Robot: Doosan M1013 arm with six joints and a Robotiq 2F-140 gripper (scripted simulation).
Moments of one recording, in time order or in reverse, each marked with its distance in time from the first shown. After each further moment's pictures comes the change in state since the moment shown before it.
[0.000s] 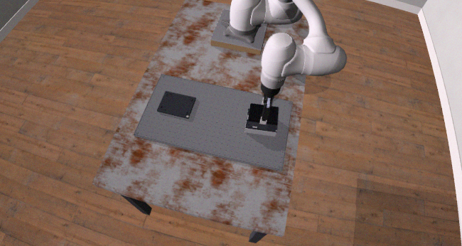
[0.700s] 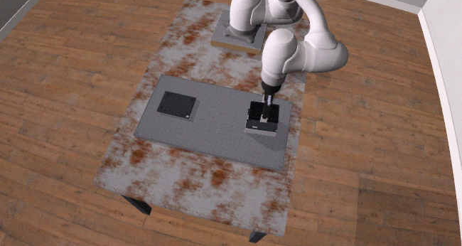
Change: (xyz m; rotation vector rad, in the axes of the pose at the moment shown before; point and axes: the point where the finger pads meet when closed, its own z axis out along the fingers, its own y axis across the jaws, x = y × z) arm 0.000 0.000 -0.017 0.000 0.000 0.000
